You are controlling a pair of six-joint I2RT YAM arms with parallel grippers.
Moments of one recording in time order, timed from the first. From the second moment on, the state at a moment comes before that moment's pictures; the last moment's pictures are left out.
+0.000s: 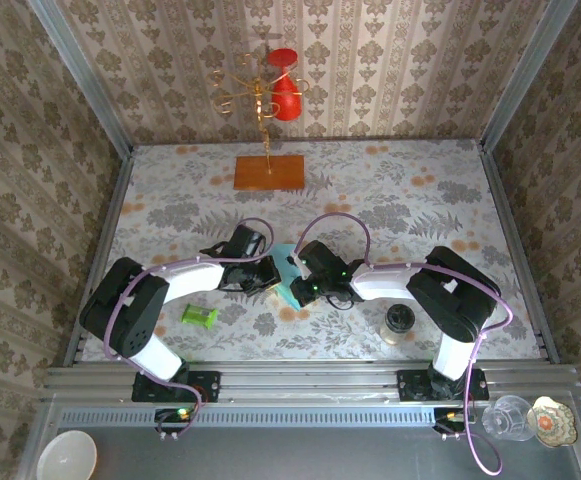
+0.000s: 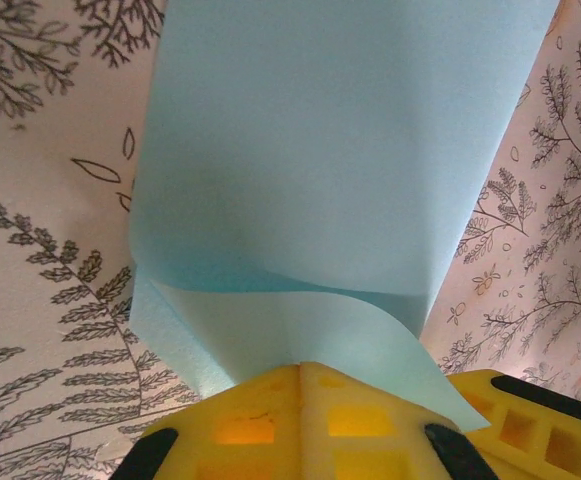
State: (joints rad) left arm -0.63 1.58 0.73 -0.19 0.34 -0.94; right arm 0.81 1.77 0.85 0.00 -0.14 0.34
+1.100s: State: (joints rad) left arm -0.62 1.59 0.69 -0.15 0.35 -0.94; right arm 0.74 1.58 0.87 -0.13 -0.23 0.60
